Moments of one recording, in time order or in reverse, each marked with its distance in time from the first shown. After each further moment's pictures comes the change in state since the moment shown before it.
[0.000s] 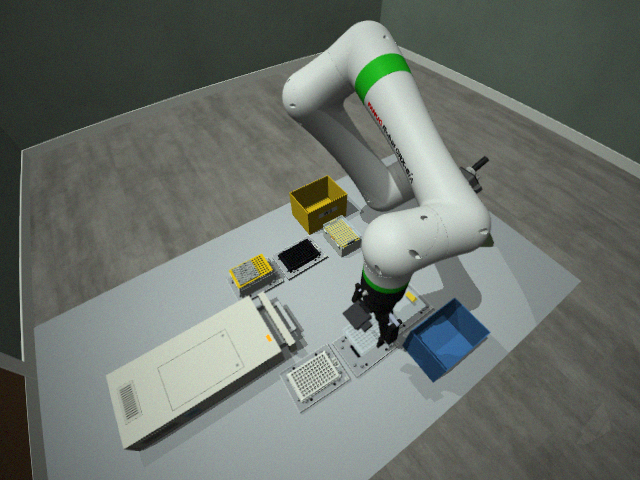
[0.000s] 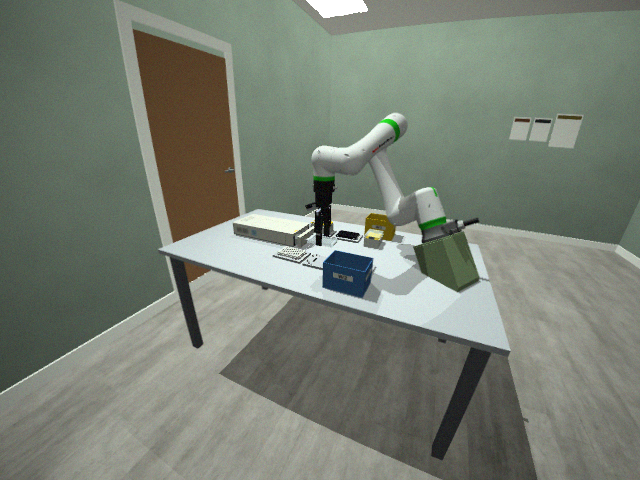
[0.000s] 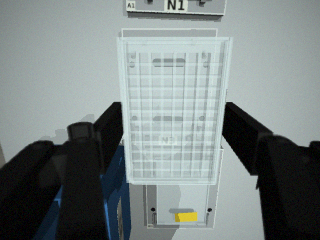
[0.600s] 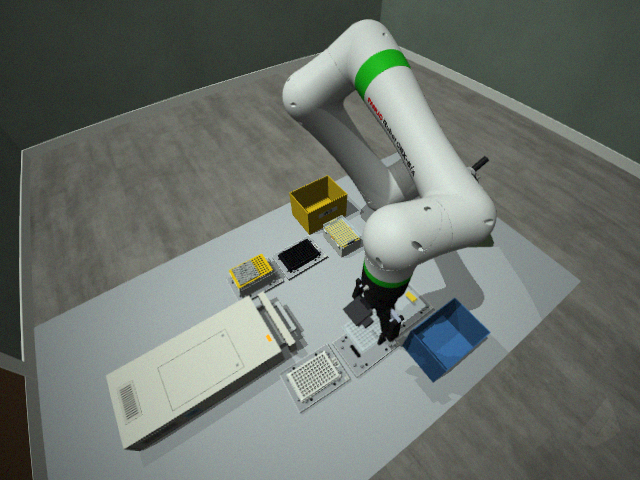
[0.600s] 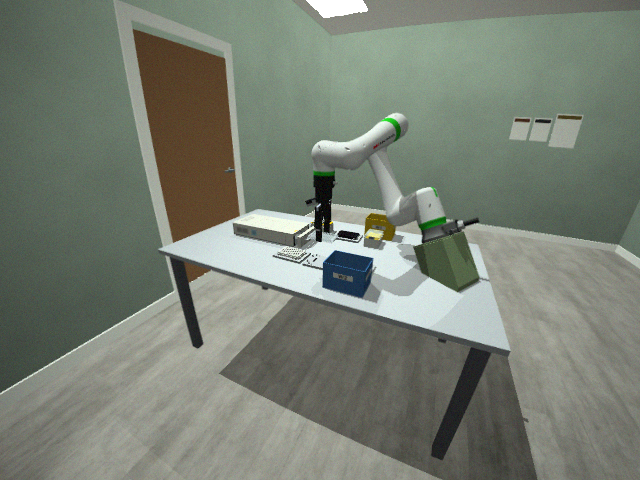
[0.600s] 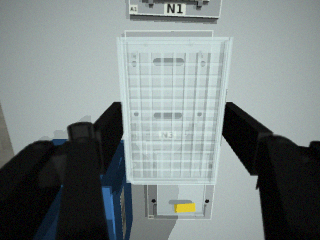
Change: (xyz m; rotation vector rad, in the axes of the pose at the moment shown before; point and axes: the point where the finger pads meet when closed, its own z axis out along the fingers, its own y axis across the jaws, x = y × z) arm 0.000 0.000 -0.021 0.000 0.000 0.000
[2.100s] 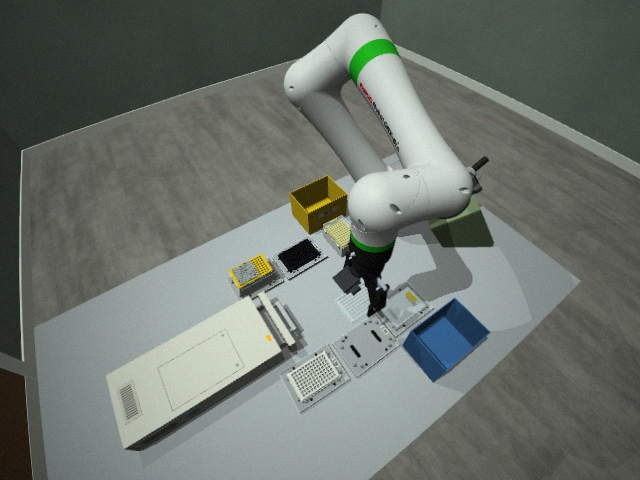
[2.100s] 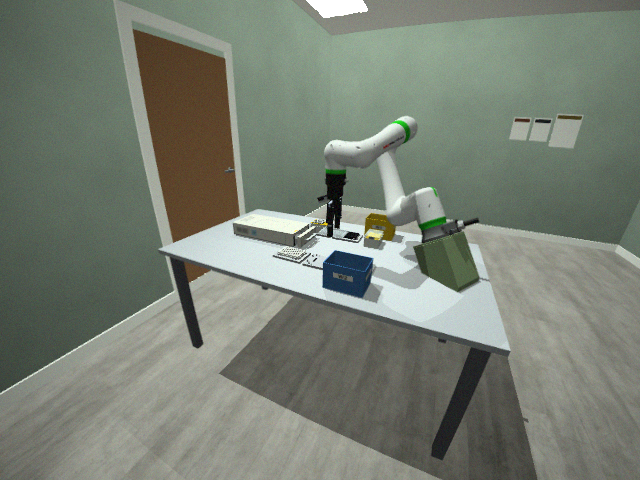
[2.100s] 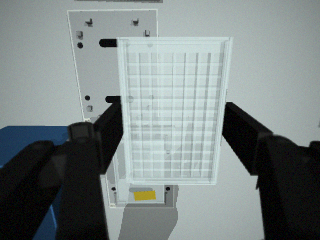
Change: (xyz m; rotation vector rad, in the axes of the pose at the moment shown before) arm -0.026 0.074 -0.002 0.000 0.000 0.010
